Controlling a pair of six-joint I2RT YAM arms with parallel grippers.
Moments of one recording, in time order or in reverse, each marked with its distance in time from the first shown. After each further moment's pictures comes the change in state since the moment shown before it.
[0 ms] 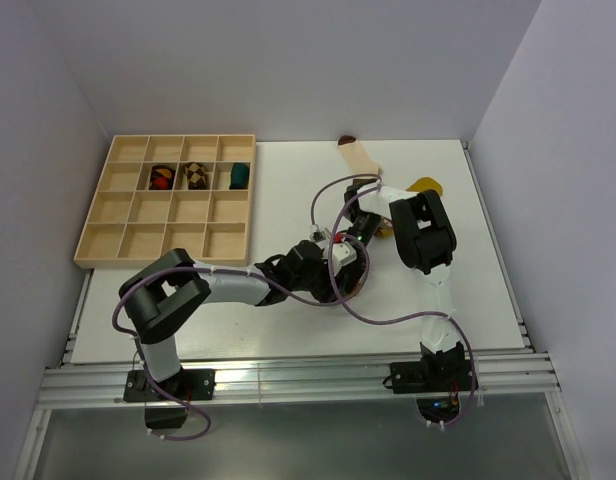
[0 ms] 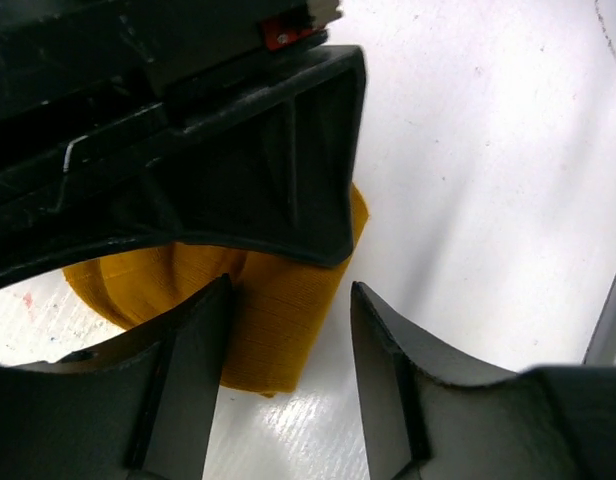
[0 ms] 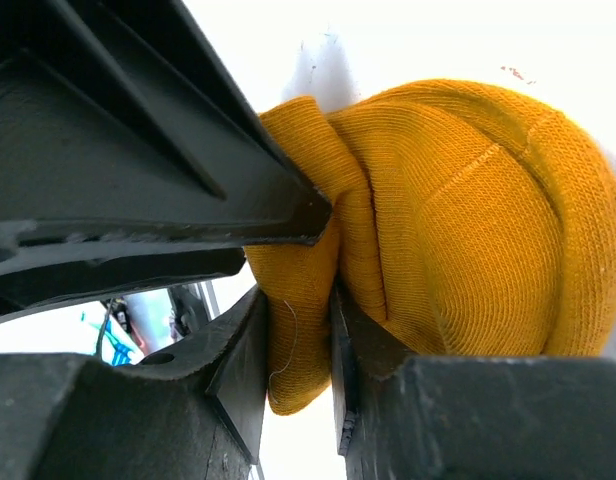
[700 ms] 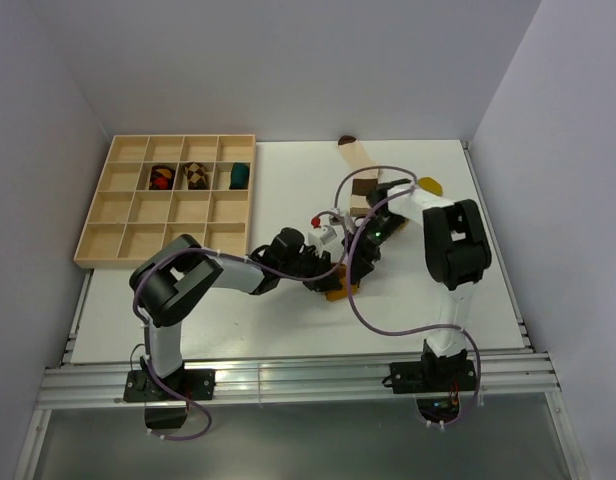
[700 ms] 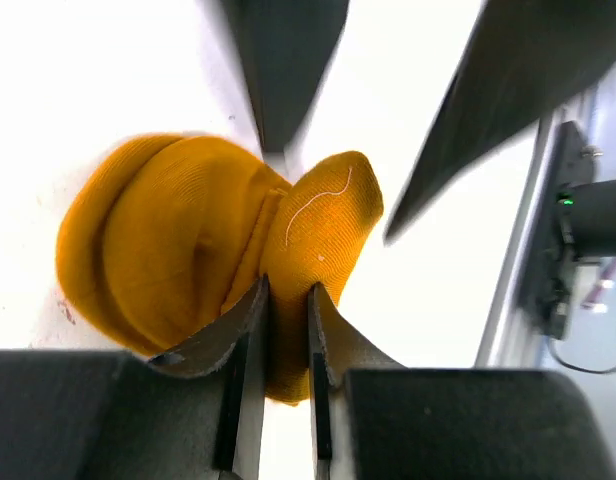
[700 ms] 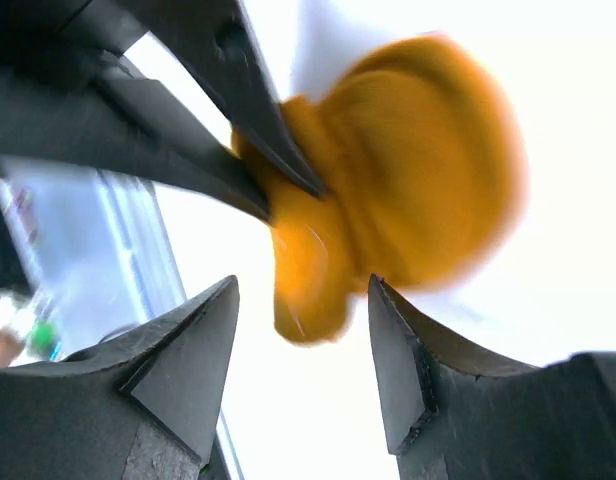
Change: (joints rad) left arm 0.156 0.111 -0.026 0.193 0.307 -0.330; right arm -0.087 -0.239 -0.211 0.237 -0.062 0.142
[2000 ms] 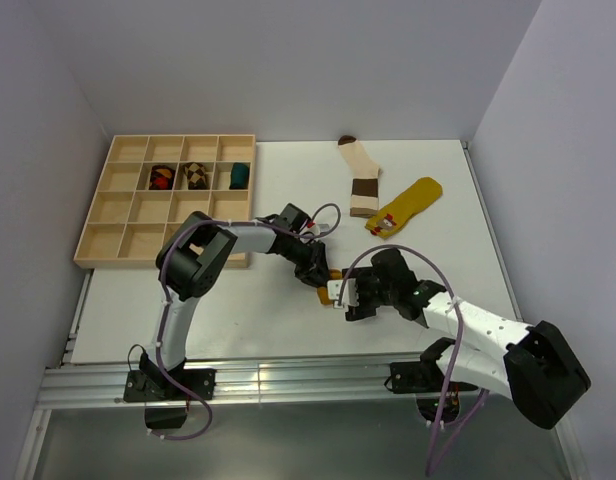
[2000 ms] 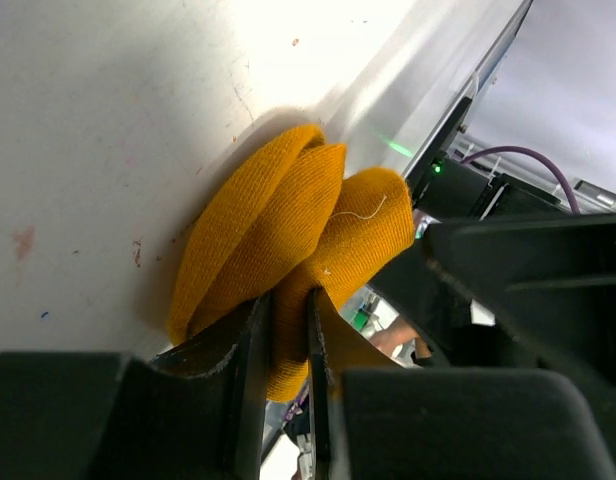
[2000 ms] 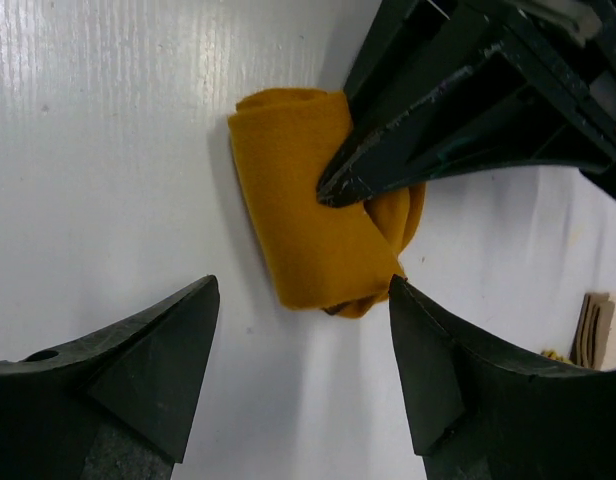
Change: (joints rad) left arm 0.161 0.260 0.428 -0.733 0.416 -0.294; right arm 0.311 -0.979 -0.967 1.065 0.386 -0.103
